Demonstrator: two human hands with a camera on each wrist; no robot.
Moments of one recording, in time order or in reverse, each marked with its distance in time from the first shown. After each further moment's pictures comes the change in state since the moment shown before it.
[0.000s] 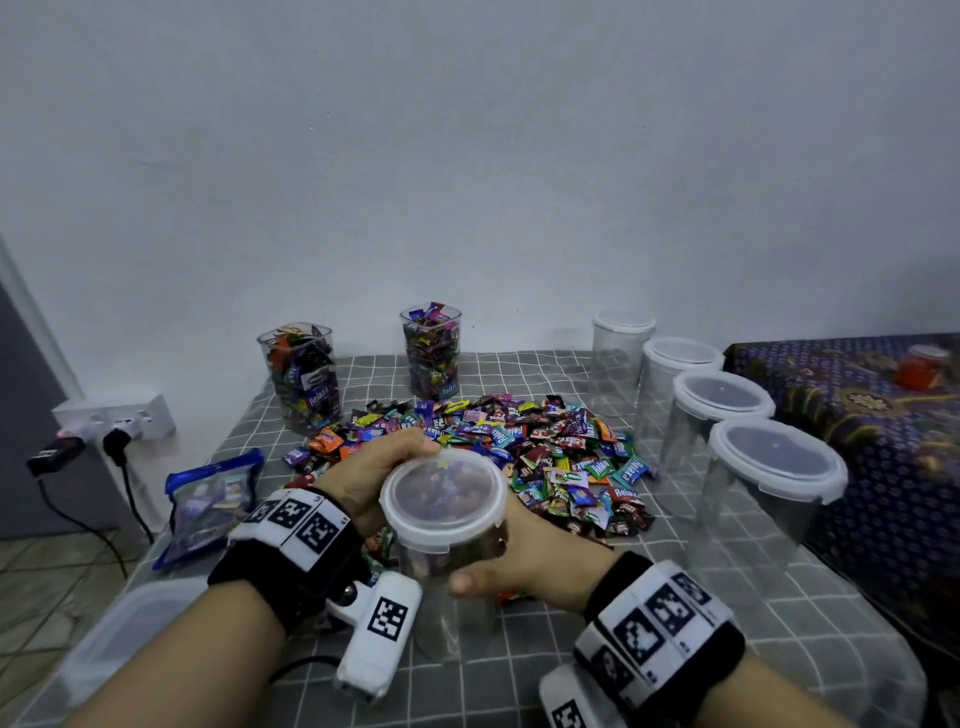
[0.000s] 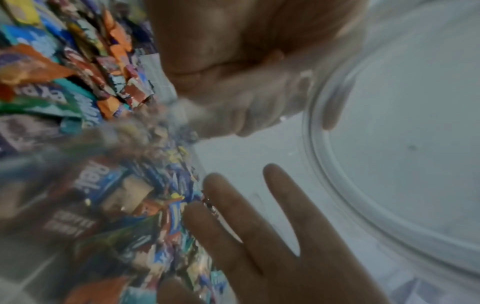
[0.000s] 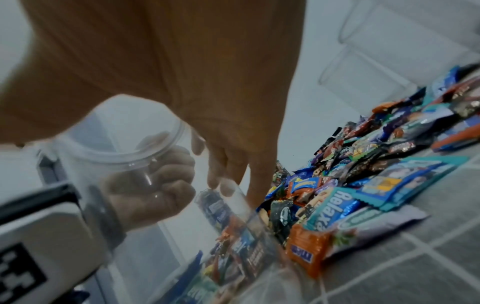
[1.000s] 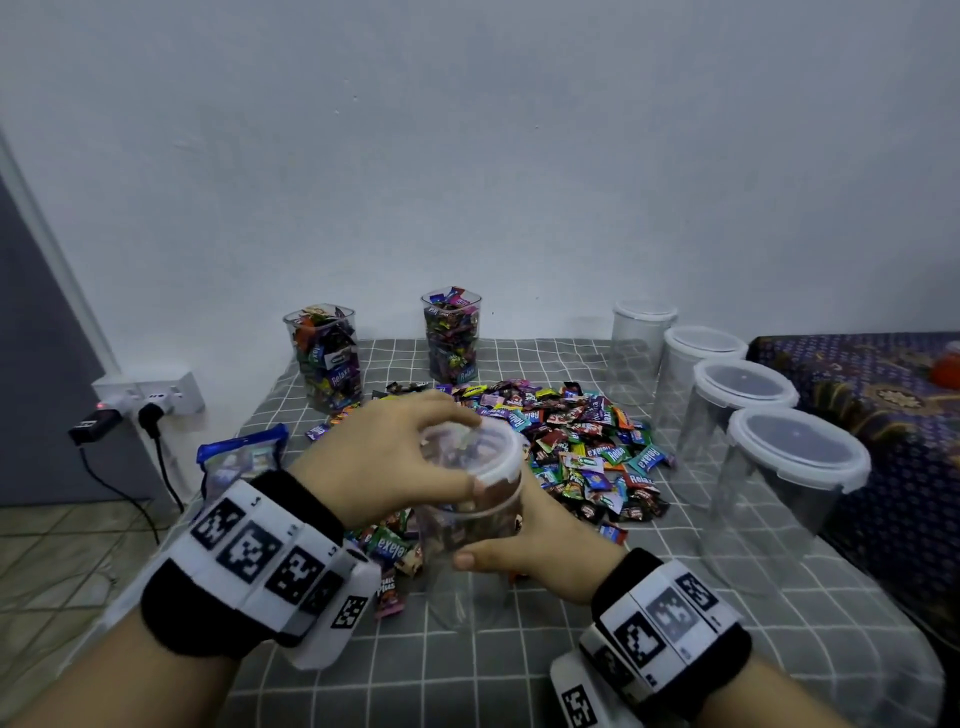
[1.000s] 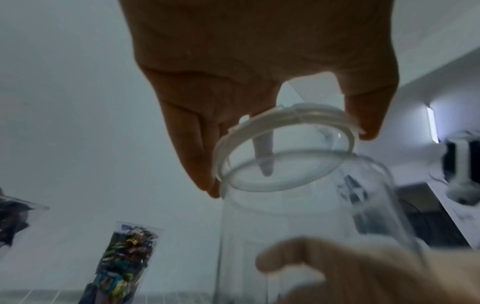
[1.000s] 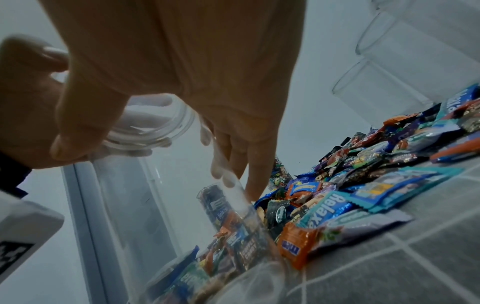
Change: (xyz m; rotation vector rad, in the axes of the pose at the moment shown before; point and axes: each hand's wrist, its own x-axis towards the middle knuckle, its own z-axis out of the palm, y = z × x) left_hand -0.066 0.033 0.024 1.324 0.127 0.458; right_hand -0.006 0.016 0.001 -0.113 0.136 0.037
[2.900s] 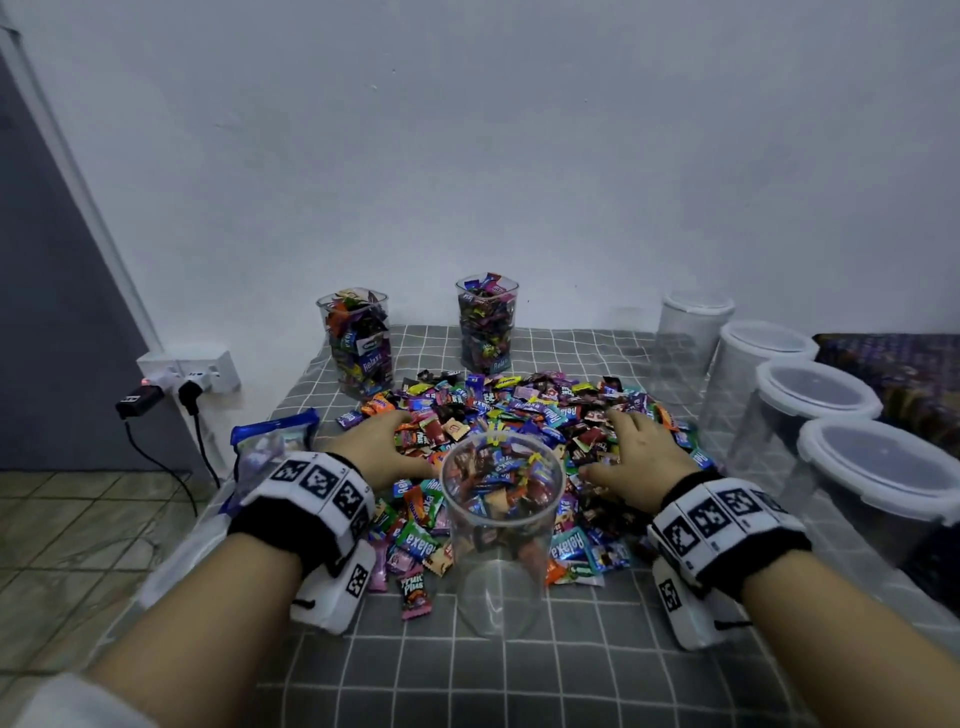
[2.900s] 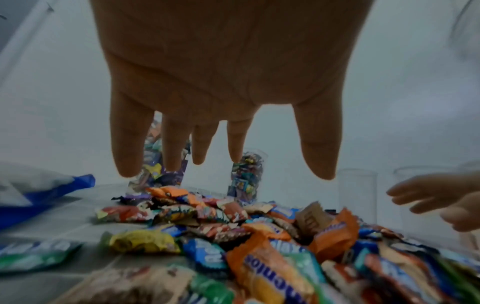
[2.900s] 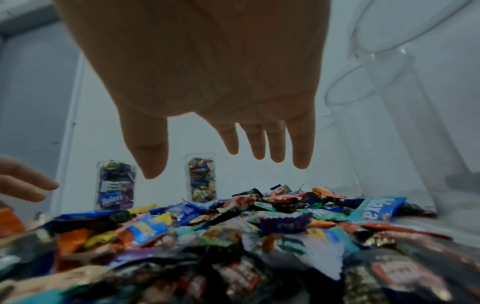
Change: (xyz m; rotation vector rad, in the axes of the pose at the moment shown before) left_hand 0.040 -0.113 0.031 0.155 -0.200 -0.596; right_hand 0.052 0.020 -0.094 -1.118 0.289 0.472
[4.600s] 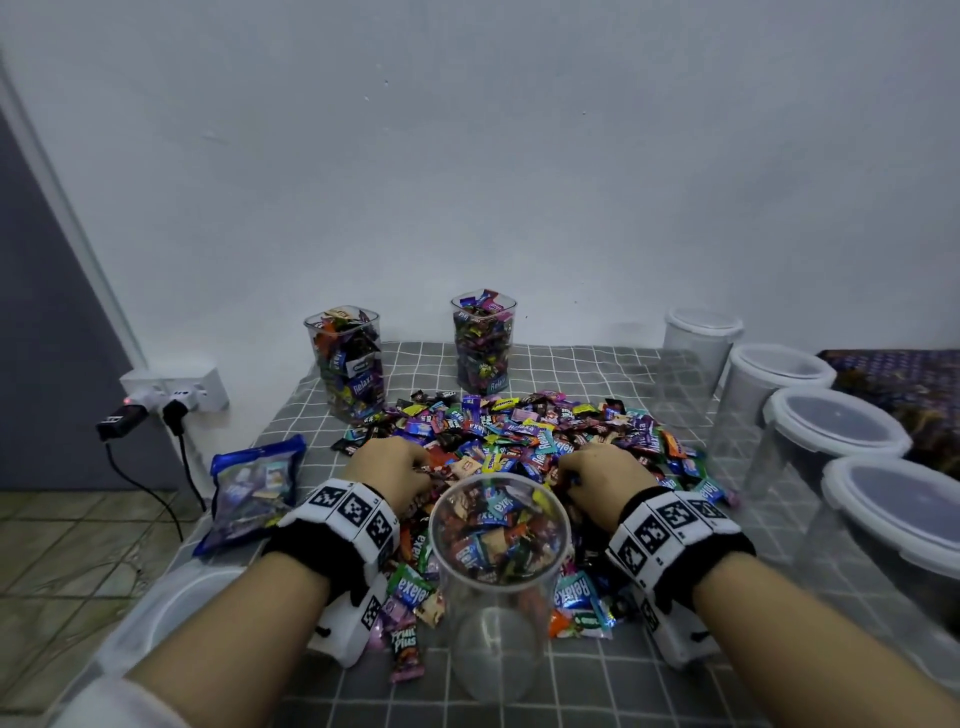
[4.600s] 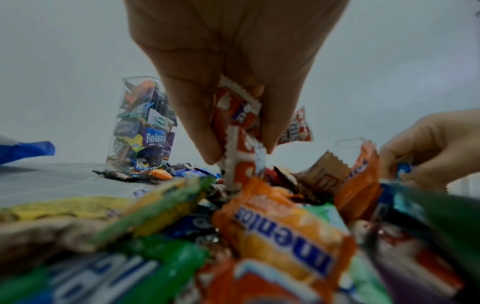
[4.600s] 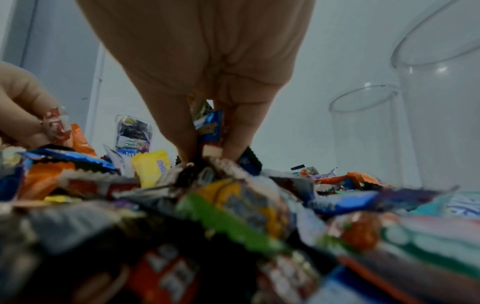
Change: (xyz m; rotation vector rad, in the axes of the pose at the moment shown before) left_hand 0.030 0.018 0.014 0.203 0.173 0.038; right_hand 0.033 -0.025 0.011 -0.190 -0.022 -0.231
